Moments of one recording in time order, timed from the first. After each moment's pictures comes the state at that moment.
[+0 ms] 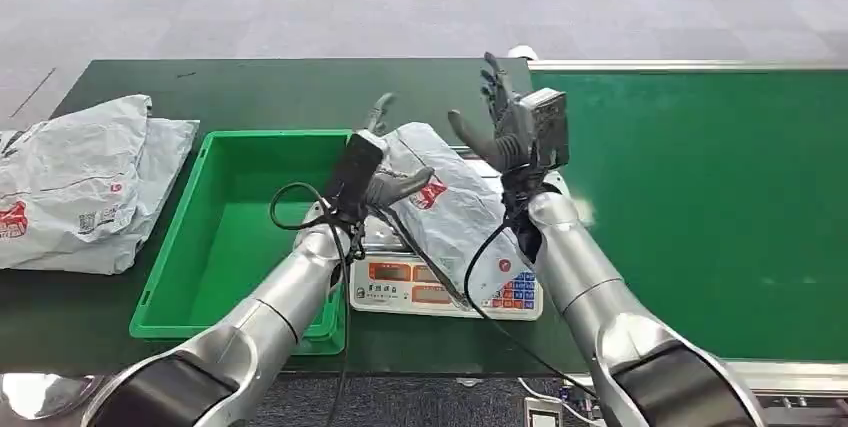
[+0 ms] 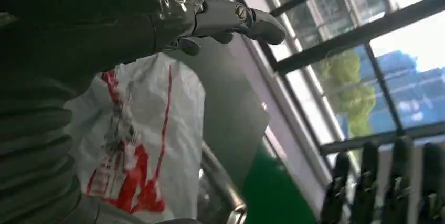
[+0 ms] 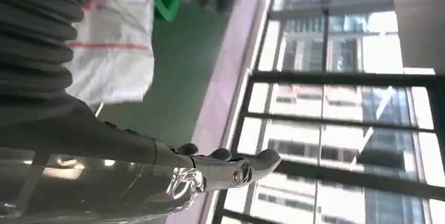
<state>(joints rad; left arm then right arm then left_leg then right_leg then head) -0.81 -0.32 -0.37 -0.46 -0.19 0.20 -0.50 -0.78 0.08 0.29 -0.68 -0.21 -0.03 -0.53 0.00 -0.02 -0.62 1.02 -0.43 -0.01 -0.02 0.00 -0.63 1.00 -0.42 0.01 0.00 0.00</state>
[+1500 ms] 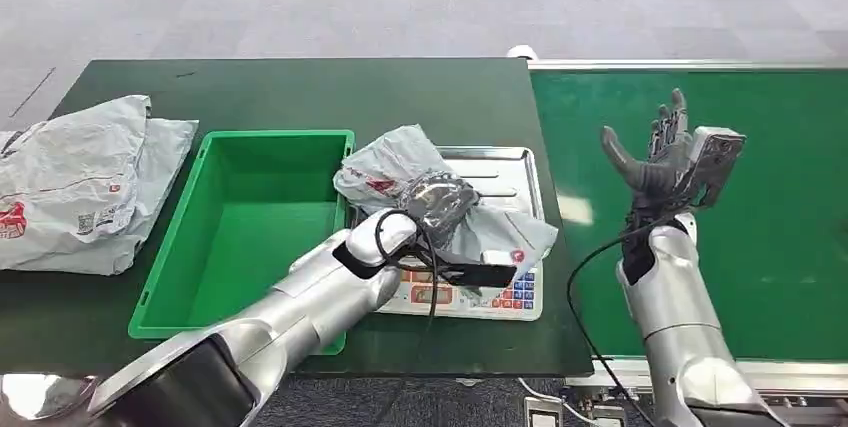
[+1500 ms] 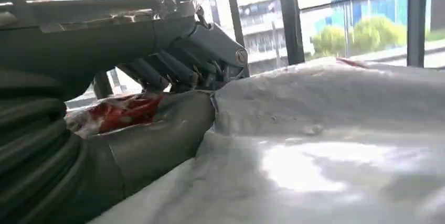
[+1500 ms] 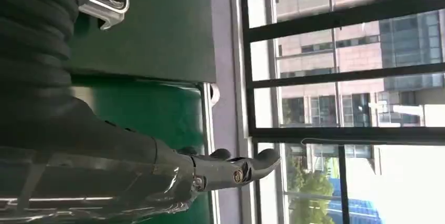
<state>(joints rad) -0.92 -0.36 -0.92 -0.39 -0.97 0.31 -0.09 -0.59 -0.08 -0.15 -0.87 -0.12 -0.07 -0.46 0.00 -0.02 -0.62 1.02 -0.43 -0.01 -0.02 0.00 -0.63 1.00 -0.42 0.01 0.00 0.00</state>
